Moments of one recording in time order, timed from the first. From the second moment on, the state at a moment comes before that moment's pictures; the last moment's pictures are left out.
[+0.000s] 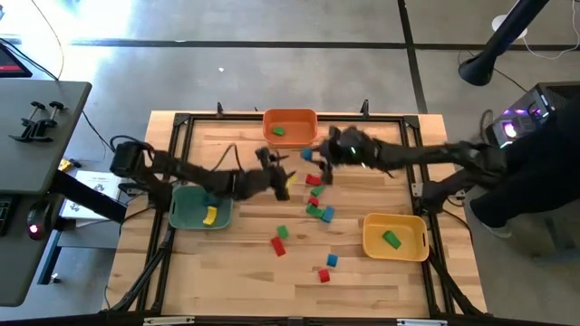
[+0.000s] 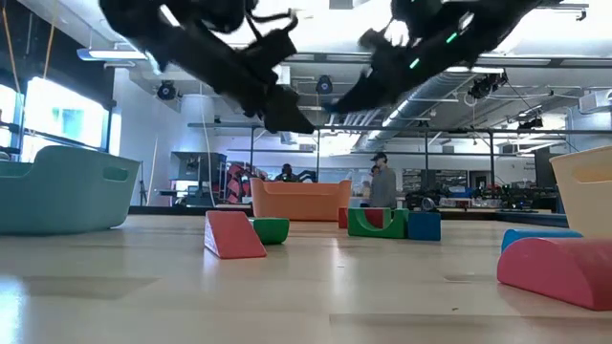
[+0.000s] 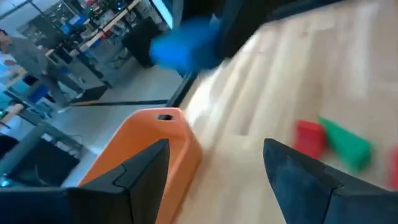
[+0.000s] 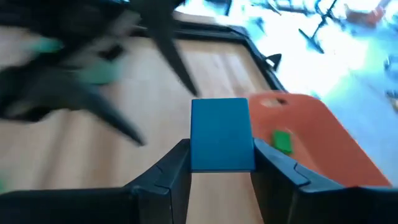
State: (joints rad) left arm -0.02 1.66 0.81 0.45 -0.68 0.30; right arm -0.30 1.45 0.85 0.18 -0.02 -0.21
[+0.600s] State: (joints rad) left arm 0.17 1.56 0.81 0.53 -0.82 0.40; right arm -0.59 2.20 1.84 -0.72 -0.17 -0.39
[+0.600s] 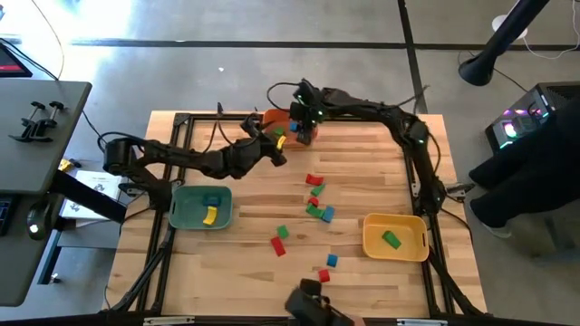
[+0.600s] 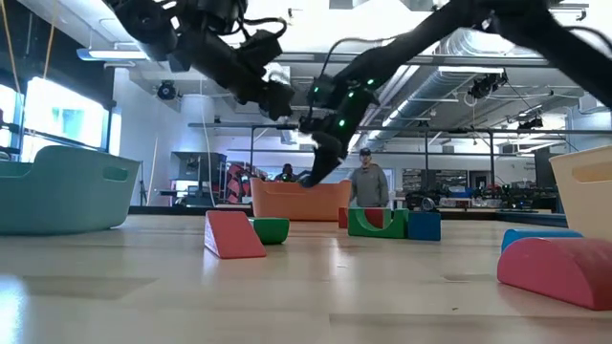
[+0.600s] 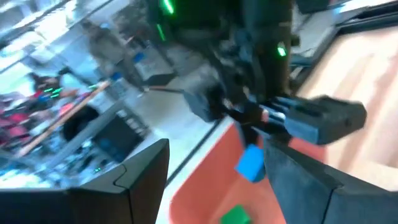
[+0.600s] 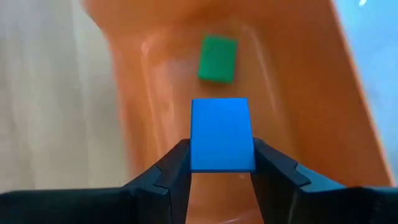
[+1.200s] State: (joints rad) left arm 0.06 1.51 0.81 0.40 -1.00 0.39; right arm -0.60 2.37 2.03 -0.93 -0.17 -0.44
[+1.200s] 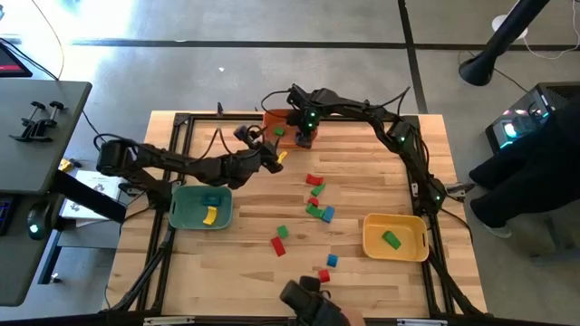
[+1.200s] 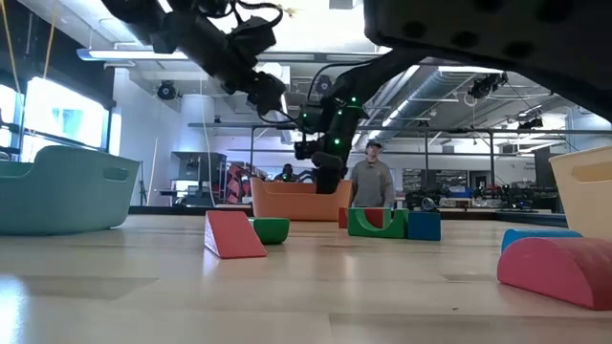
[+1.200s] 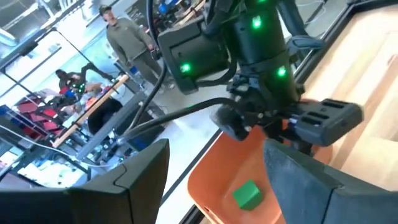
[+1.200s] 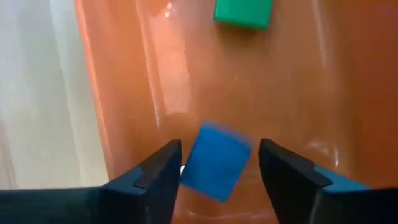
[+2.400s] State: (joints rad) left arm -0.50 1.50 0.81 -0.01 -0.78 -0.47; right arm -0.03 1.21 0.62 0.00 -0.12 -0.04
